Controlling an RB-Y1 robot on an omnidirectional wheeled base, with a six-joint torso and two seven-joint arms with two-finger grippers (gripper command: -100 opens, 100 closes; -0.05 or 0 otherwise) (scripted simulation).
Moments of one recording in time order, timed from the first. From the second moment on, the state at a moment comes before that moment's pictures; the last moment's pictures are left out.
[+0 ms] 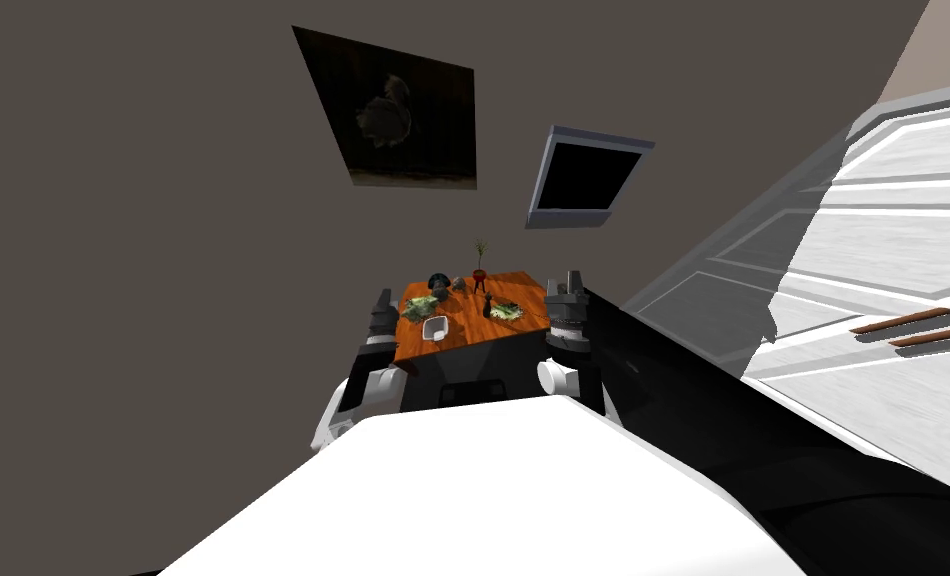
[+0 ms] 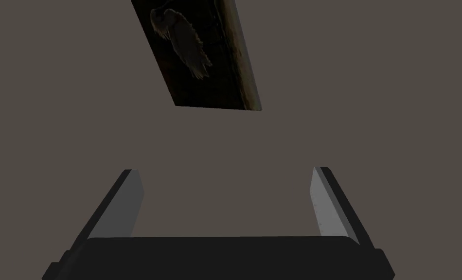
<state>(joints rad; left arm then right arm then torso) 0.41 0.09 0.03 -2.13 0.01 -0.22 -0.17 0.52 -0.01 0.04 -2.34 -0.07 -0.46 0.08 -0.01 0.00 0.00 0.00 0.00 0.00</state>
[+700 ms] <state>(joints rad) 0.35 0.12 0.09 -2.01 -0.01 -0.06 -0.16 0.52 -0.01 0.04 -2.34 -0.07 -0.46 0.08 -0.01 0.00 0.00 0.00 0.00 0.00</state>
